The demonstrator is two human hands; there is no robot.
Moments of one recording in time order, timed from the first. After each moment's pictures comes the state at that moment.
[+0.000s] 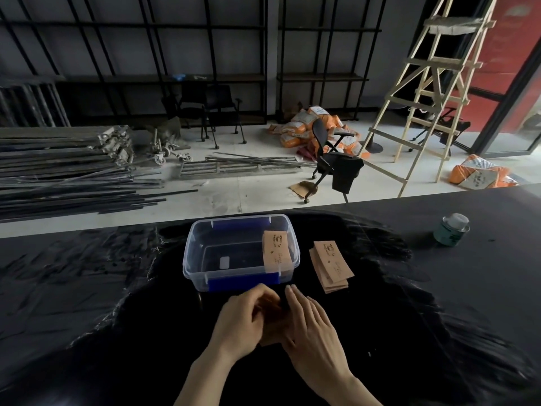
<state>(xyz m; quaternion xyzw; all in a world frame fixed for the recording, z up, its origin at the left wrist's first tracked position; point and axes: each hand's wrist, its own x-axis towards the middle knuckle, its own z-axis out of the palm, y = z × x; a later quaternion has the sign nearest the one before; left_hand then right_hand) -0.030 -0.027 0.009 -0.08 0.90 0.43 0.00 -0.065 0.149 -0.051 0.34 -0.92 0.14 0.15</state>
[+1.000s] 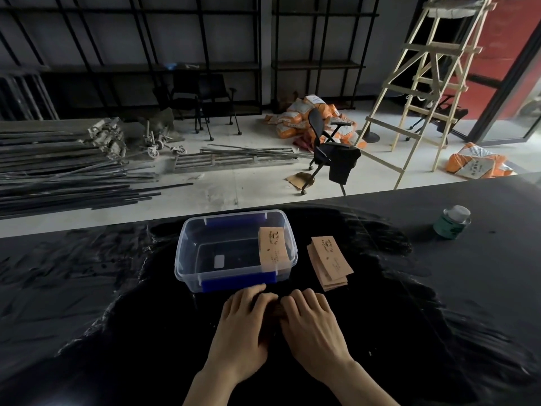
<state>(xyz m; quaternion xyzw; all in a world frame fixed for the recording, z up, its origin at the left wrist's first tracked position) -0.029 -0.018 -0.020 -0.01 0.98 0.22 0.03 -0.083 0.144 -0.032 0.37 -0.92 0.07 0.09</state>
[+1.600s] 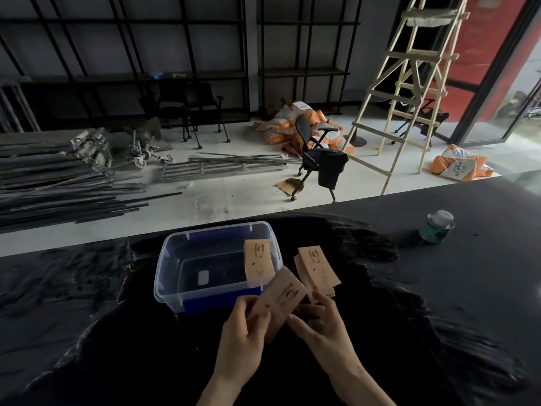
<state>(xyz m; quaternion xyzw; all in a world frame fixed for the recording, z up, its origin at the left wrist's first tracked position) -0.051 0.007 0.001 -0.20 0.78 0.59 -0.01 -0.095 0.173 -0.023 -0.02 -0.74 0.65 -0.14</state>
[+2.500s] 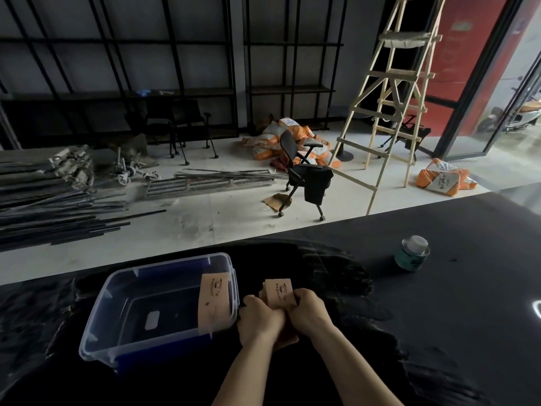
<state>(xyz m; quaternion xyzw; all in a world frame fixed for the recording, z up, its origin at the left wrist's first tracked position) -0.205 0.100 -0.002 -0.36 0.81 0.46 0.09 -0.253 0.203 -0.032 -0.03 -0.90 0.39 -0.18</state>
